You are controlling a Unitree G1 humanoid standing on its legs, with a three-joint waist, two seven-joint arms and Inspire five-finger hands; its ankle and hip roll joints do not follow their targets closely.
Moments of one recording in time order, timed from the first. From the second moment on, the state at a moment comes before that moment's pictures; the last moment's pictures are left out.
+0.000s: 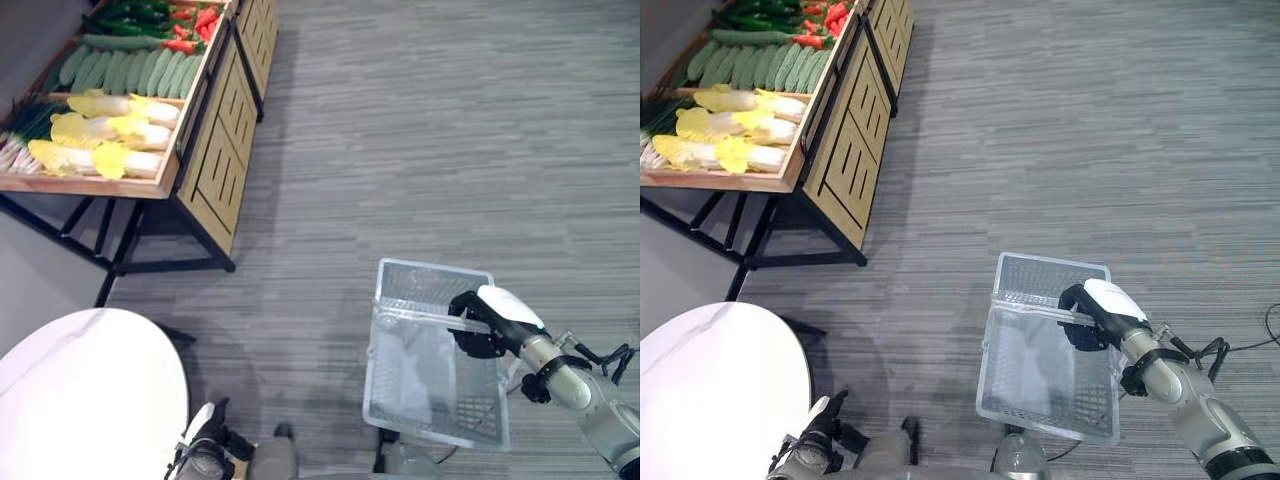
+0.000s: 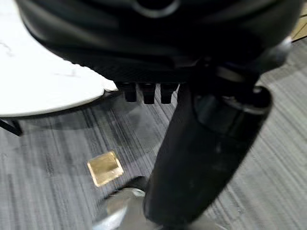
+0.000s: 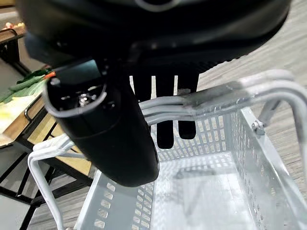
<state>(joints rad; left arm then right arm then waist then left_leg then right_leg) -0.06 0.23 -0.17 1.19 0.25 -0.10 0.25 0.16 -0.82 0.16 0.15 -0.30 -0.20 0.02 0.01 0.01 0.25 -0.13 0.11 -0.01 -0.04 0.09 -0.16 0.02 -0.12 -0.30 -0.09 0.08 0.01</state>
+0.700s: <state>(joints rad) -0.05 0.32 -0.16 1.14 0.20 -0.10 0.29 0.20 -0.62 0.17 0.23 -0.30 -0.20 -0.01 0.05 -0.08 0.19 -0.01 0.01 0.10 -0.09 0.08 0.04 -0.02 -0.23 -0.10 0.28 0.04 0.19</state>
